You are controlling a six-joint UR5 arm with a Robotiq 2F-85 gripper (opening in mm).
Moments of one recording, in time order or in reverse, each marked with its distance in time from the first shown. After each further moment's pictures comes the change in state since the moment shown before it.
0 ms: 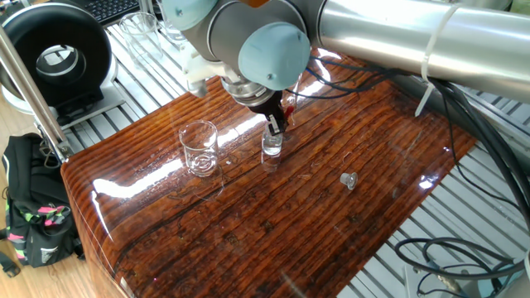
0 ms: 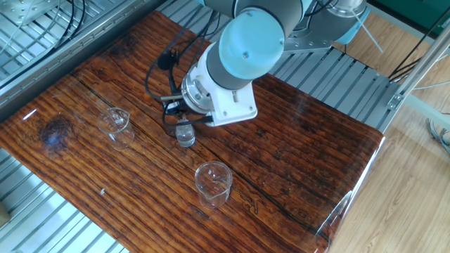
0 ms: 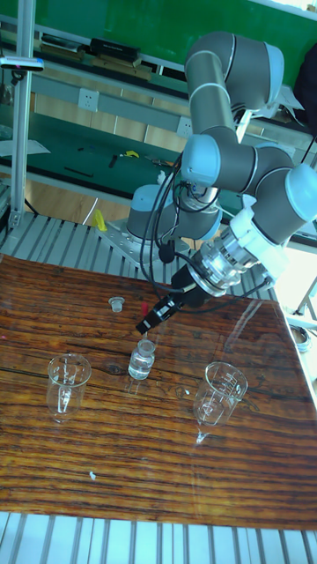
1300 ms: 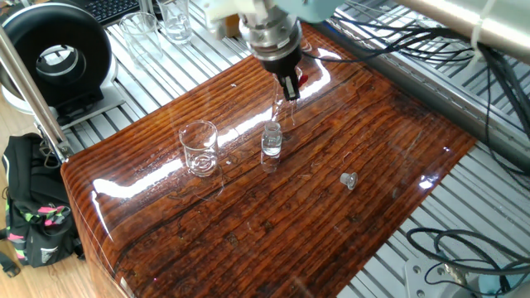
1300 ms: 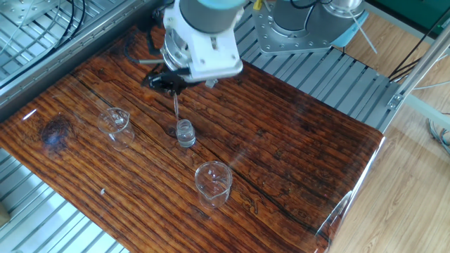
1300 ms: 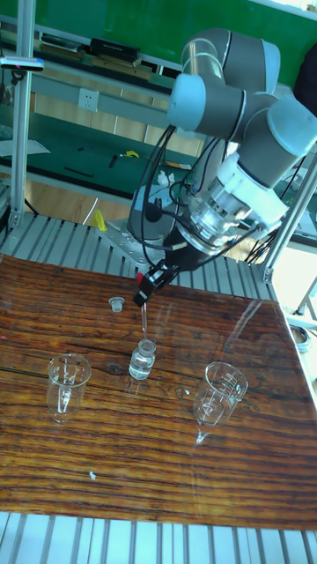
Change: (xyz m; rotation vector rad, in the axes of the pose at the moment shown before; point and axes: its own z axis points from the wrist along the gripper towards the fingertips) arm 0.040 -0.018 -0.045 -0.050 -0.103 0.011
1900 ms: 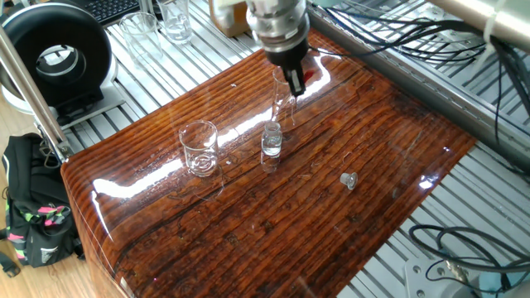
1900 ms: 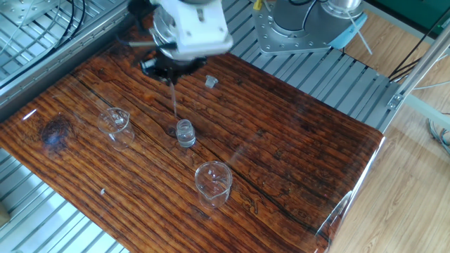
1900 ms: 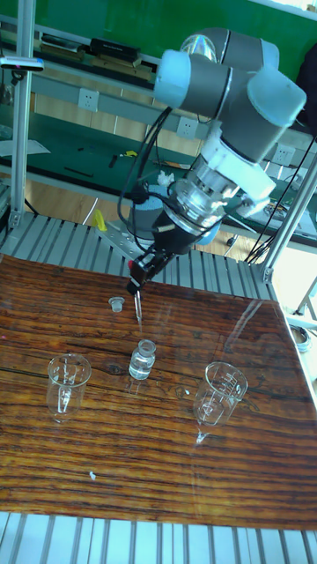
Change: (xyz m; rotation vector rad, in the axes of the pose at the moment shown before) arm 0.024 -0.014 -0.013 -0.010 -0.044 0.006
